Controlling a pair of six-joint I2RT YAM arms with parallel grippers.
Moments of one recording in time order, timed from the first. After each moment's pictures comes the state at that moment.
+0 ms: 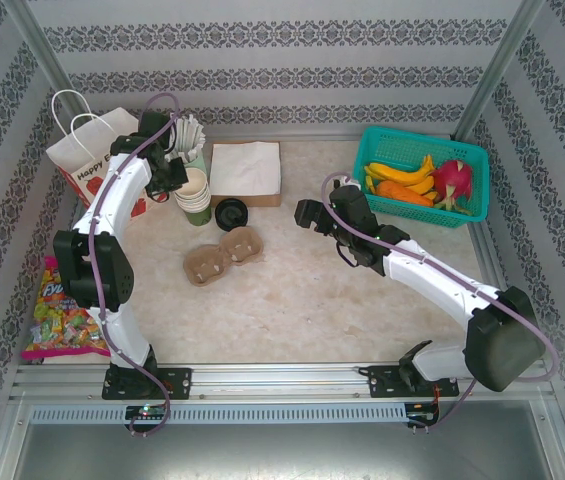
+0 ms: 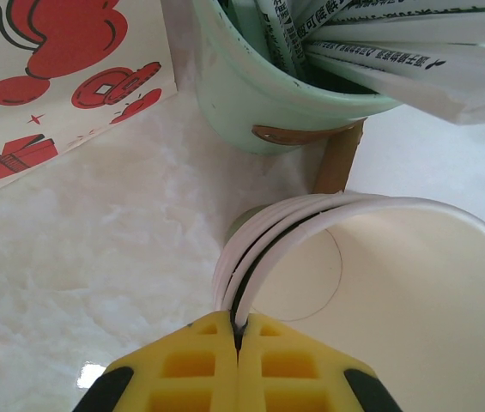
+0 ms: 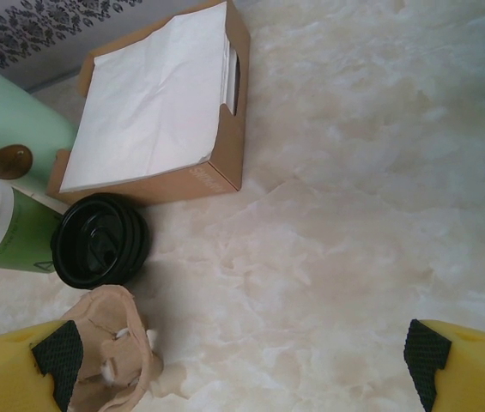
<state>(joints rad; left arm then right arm) -0.05 1.84 1.76 -1.05 -0.04 -0.41 0.57 1.34 0.94 -0.21 0.13 0.67</state>
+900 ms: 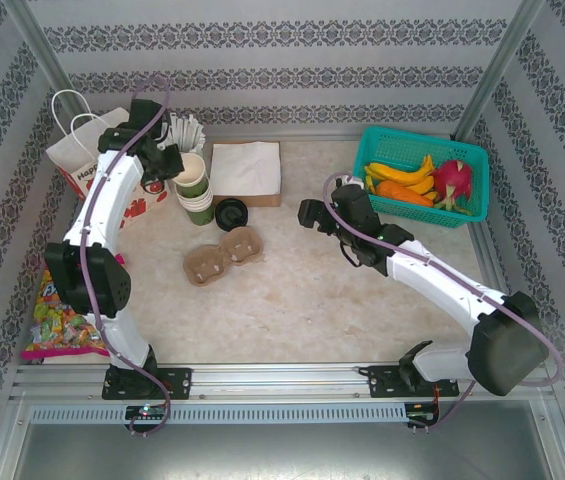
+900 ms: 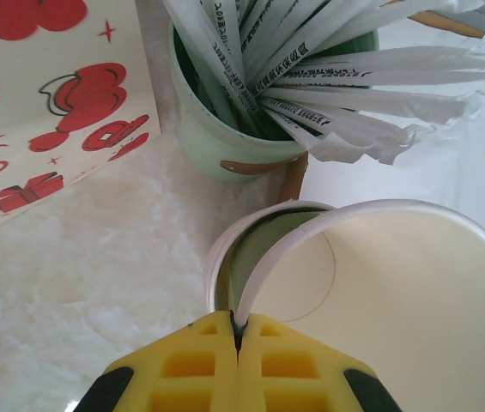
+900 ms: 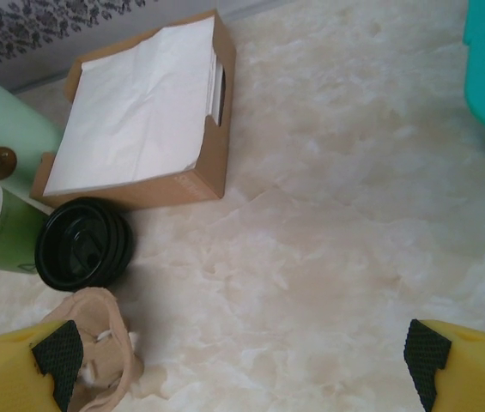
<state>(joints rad) -0.05 1.79 1.87 -1.10 -0.03 -0.40 0.57 1.31 0.96 -0.27 0.18 0.63</state>
